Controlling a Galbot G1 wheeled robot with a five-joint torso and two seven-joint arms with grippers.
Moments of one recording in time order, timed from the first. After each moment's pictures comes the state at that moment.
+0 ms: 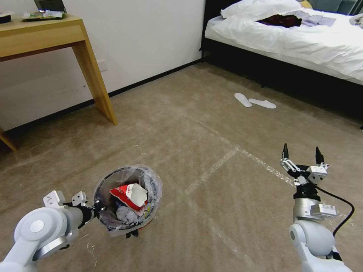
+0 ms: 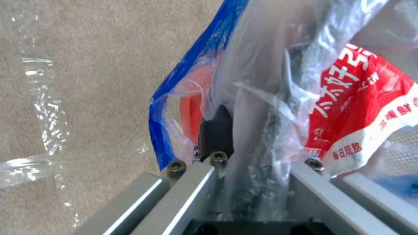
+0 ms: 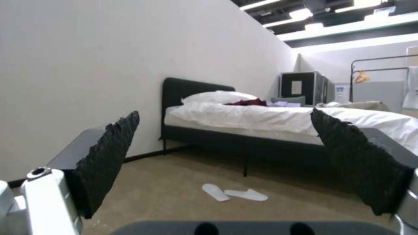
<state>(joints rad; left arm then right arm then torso) 1.44 -0.93 -0.71 -2.15 -1.81 0.67 -0.99 -1.38 1.27 0.74 1.83 0.29 0.44 0.08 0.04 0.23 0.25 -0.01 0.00</state>
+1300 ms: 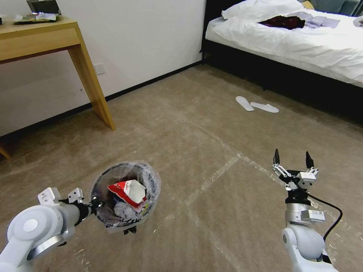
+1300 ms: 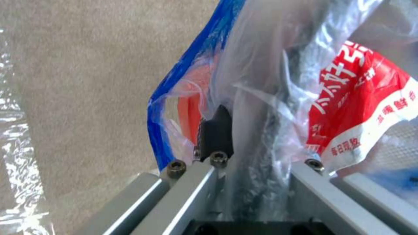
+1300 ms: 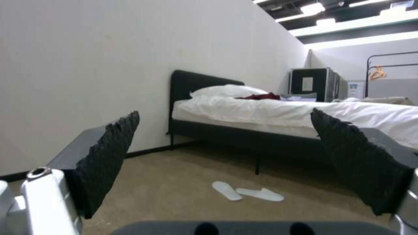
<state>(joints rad) 1.43 -0.92 -0.71 -2.15 -1.82 0.66 -1.00 -1.36 1.31 0.71 1.75 0.24 0.50 0.05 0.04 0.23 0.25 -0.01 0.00</state>
